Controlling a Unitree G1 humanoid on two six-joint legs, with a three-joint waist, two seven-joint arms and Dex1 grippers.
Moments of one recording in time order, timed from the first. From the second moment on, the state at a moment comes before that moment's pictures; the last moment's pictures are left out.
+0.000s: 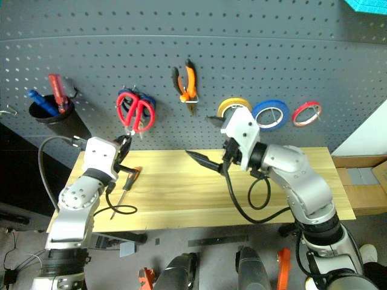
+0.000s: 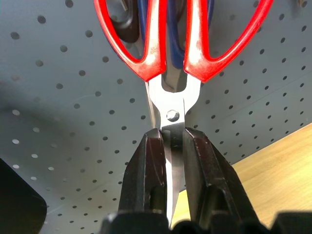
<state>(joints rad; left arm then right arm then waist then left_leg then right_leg) -0.23 0.48 0.16 -0.05 0.03 0.09 -0.29 -0.61 -0.42 0.18 -0.47 0.36 0.60 0.64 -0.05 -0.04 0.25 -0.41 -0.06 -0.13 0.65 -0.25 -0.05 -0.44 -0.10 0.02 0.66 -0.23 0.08</state>
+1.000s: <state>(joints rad) -0.27 0.57 0.22 0.26 -0.10 0.60 -0.39 -0.55 -0.10 0.30 -0.45 0.33 1.15 0.24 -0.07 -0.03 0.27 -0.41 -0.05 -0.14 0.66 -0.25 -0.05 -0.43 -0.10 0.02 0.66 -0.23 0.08</state>
